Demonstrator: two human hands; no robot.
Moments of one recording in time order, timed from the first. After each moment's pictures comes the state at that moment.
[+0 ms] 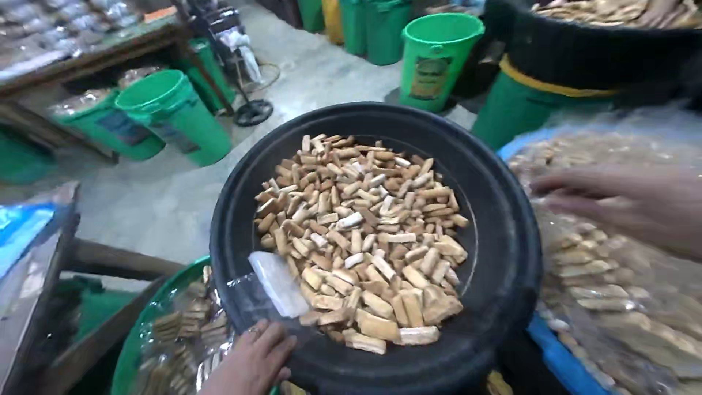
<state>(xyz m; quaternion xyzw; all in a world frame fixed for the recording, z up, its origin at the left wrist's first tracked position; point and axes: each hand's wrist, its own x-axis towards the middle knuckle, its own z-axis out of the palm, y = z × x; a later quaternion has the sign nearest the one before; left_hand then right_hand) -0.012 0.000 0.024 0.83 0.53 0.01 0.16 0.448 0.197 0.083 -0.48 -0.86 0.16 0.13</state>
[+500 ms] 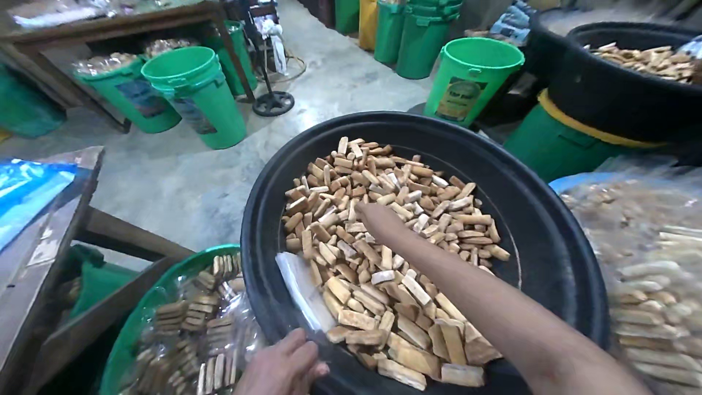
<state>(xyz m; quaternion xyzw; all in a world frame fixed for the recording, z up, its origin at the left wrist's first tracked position) -0.026 -0.005 0.005 0.77 0.59 0.20 0.16 0.129 0.275 -0.035 -0.46 -0.85 0.24 -0.07</state>
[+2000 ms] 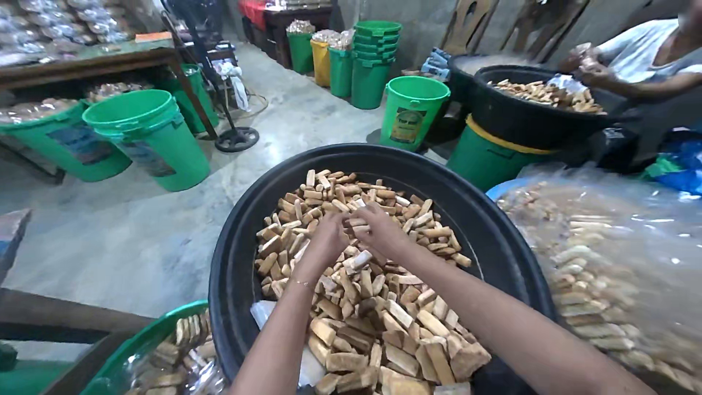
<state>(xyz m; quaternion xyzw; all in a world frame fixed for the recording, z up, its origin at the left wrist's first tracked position) 0.023 0.248 0.019 0.72 0.60 0.16 0.30 0.182 0.268 0.018 -0.47 -0.83 0.28 0.14</state>
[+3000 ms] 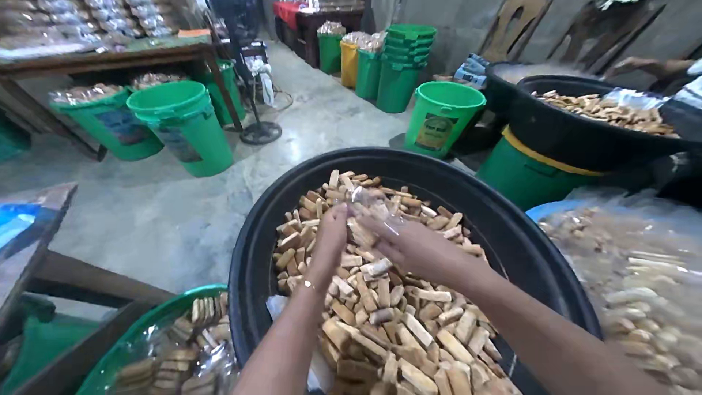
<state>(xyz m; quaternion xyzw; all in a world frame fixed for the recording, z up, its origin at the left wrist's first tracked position) 0.015 0.236 0.026 0.39 0.60 0.52 0.47 0.177 0.240 0.086 -0.37 -0.90 0.23 0.05</state>
